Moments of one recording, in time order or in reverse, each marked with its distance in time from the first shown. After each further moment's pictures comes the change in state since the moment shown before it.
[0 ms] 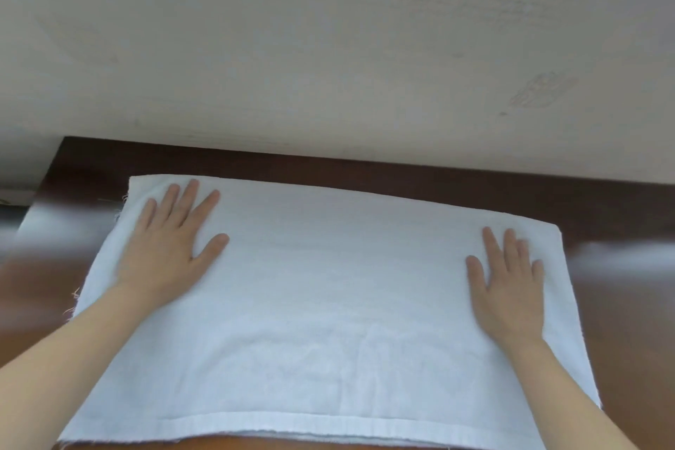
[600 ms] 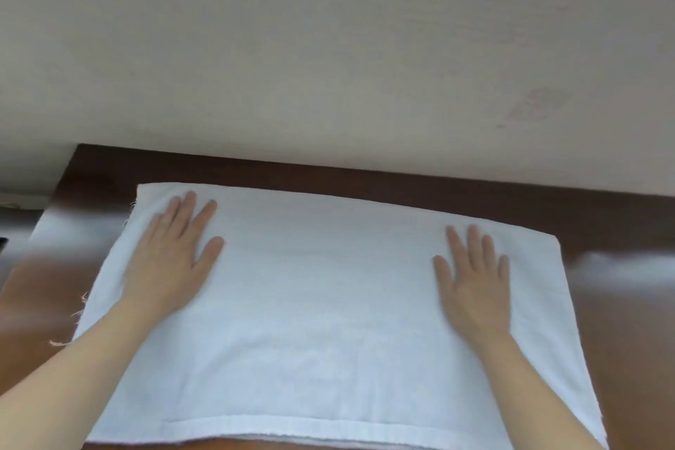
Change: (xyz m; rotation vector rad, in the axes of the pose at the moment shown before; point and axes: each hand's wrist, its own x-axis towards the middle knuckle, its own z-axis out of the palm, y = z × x) left_hand -0.004 0.001 0.006 -0.050 0.003 -0.084; right_hand 0.004 -0.043 0.007 -0.008 -0.006 -0.069
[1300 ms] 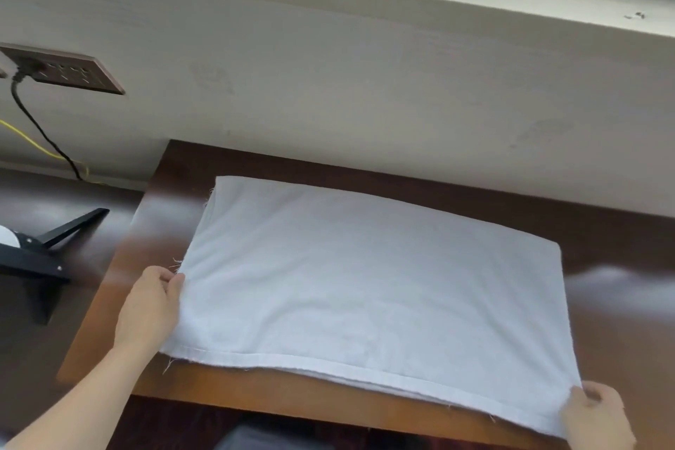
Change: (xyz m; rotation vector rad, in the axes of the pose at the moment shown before) left_hand -0.136 -0.054 -0.041 -0.458 0.037 -0.606; right_hand -0.146 0.089 -0.070 0.478 0.094 0.858
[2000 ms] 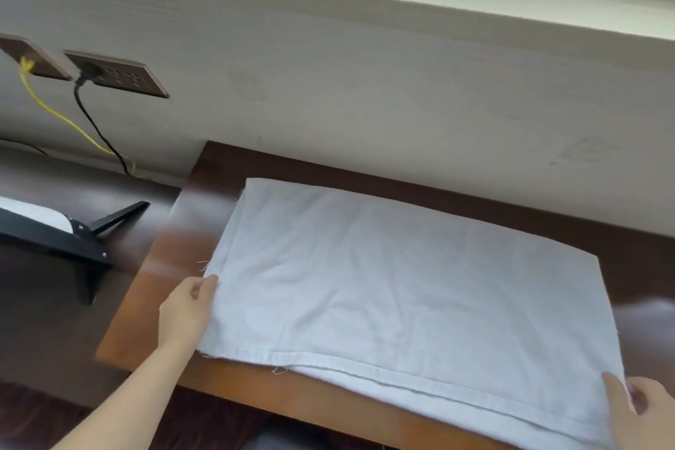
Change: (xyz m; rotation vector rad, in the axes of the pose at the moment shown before) left_hand -0.028 0.015 0.009 -0.277 -0.015 -0.206; right_hand 0.093 0.016 0.013 -0.146 -0.065 -0.276
